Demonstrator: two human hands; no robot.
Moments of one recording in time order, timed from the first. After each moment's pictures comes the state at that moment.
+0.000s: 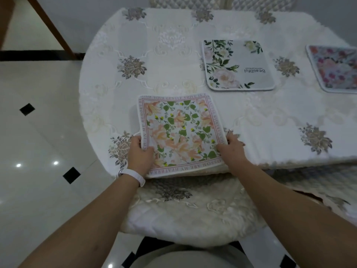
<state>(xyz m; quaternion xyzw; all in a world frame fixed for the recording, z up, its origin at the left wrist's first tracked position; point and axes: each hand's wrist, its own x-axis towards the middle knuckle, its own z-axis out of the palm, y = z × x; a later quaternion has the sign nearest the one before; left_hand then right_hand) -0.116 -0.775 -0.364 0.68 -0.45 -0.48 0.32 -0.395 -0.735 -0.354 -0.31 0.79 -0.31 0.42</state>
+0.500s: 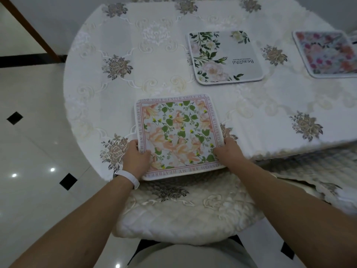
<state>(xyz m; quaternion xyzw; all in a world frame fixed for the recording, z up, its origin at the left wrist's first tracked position) -0.119 -0.777 -0.375 0.68 -0.52 -0.46 0.23 -0.412 -0.720 -0.371 -0.32 0.83 -0.19 0.42</state>
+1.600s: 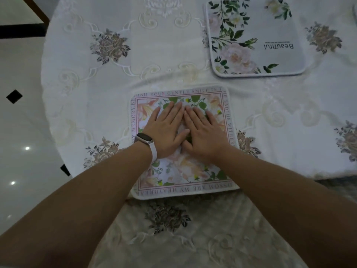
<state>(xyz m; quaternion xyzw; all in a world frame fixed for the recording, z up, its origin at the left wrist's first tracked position) -0.199 -0.884 -0.418 0.44 -0.89 -0.13 -0.04 -0.370 -0.831 -0.420 -0.78 0.61 0.01 0.13</state>
